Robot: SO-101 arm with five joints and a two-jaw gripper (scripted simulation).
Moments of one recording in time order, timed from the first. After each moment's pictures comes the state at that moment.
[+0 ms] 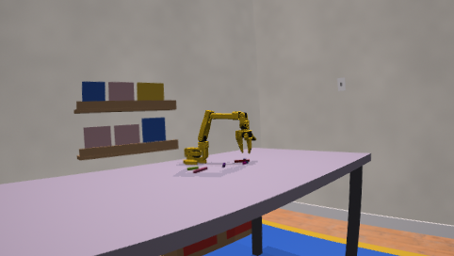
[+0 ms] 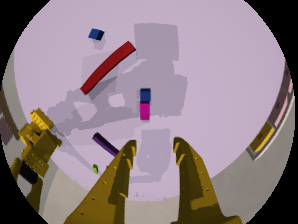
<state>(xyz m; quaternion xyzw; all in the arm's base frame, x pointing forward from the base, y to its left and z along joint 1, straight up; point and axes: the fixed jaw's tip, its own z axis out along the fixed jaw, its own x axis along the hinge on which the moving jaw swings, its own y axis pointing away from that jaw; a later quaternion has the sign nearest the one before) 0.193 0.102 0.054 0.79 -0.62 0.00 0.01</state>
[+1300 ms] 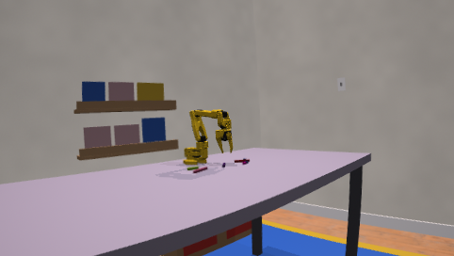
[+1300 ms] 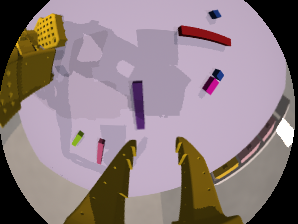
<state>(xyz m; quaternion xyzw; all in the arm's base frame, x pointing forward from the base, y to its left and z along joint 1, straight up) 0.154 0.021 0.061 0.92 -0.40 0.01 0.00</state>
